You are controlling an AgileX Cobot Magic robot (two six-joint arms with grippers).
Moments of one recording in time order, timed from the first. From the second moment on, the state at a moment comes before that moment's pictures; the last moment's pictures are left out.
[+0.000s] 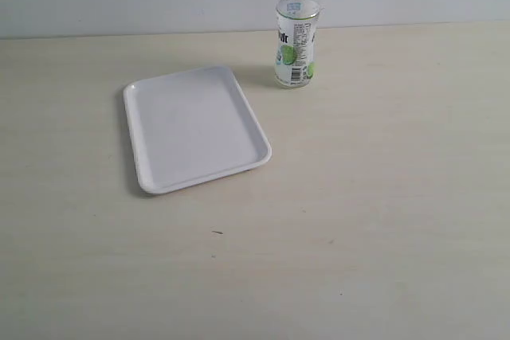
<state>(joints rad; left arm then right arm) -0.07 0.01 0.00 0.11 0.00 -0.37 -0.05 0.01 0.00 0.05 0.02 0.06</state>
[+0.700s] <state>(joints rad) -0.20 0.01 0.00 0.11 -0.04 -0.36 -0.05 0.00 0.00 0.26 -0.41 0.20</state>
